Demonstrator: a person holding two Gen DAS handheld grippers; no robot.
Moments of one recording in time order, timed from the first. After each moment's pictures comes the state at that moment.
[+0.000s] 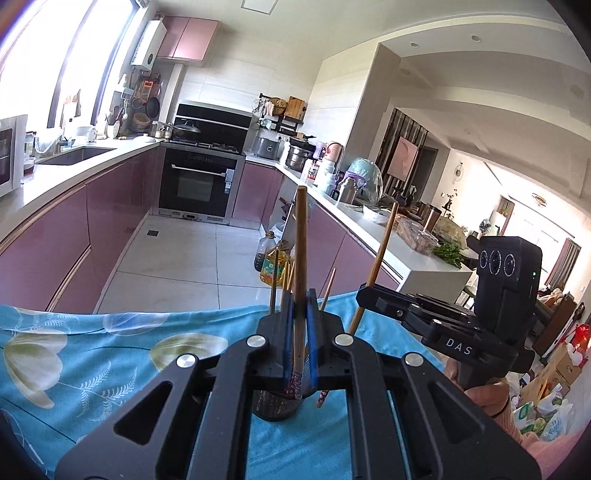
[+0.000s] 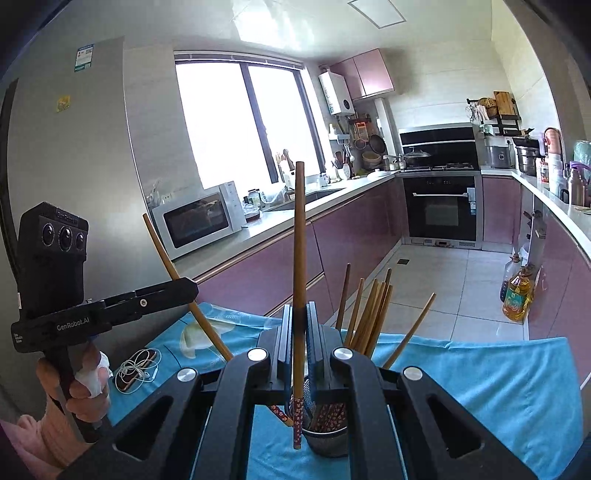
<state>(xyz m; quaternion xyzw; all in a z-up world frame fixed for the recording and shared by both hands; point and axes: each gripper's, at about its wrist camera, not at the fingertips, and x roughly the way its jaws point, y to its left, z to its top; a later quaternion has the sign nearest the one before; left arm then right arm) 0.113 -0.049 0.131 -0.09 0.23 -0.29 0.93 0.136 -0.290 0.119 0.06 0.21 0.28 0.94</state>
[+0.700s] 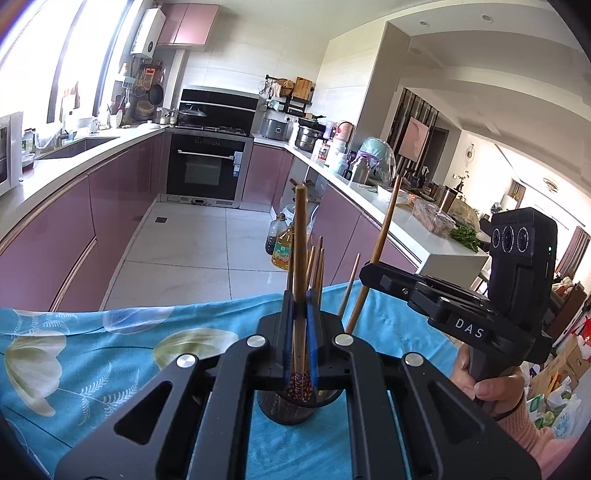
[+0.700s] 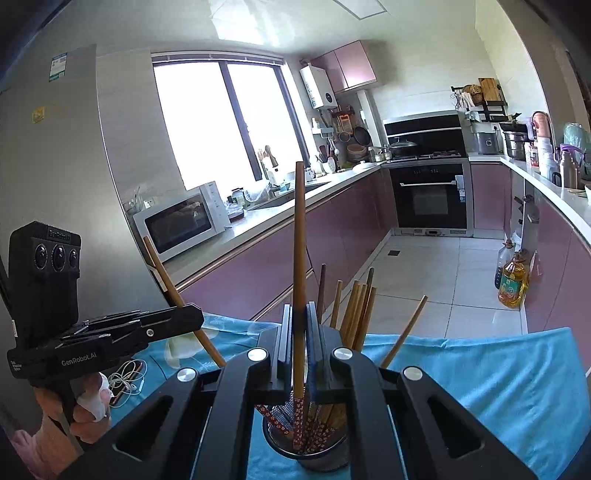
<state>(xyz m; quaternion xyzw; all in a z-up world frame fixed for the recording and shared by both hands) 0.145 -0.071 0.117 -0.07 0.27 -0.27 0.92 0.169 -0.292 0.107 0.08 0.23 0.25 0.94</state>
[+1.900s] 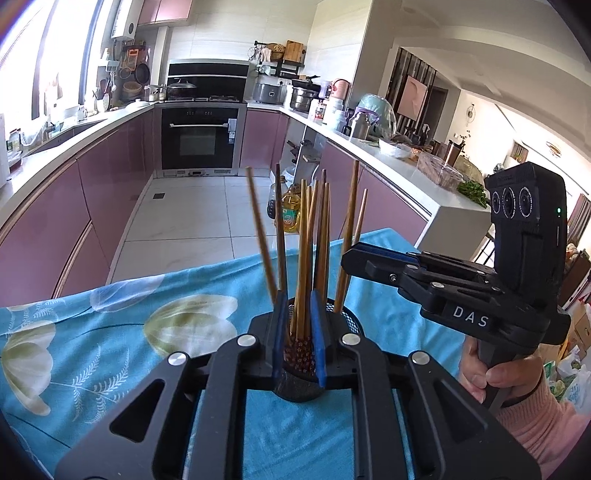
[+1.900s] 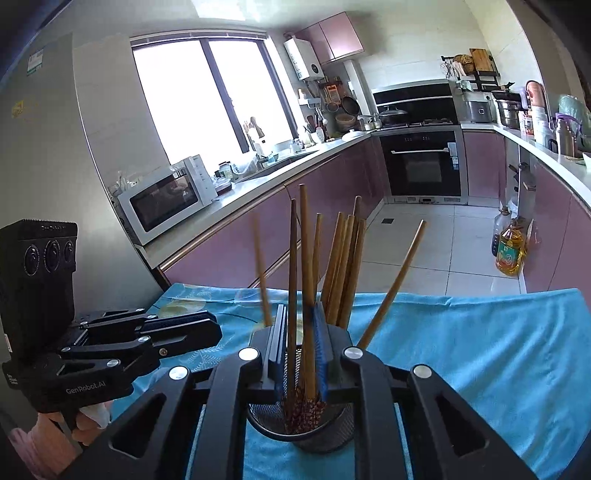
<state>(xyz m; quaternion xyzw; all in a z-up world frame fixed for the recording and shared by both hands) 0.169 -0.092 0.074 -0.02 0.33 -0.28 0.90 0.181 -0.289 0.068 0.09 0.28 0.24 0.92</state>
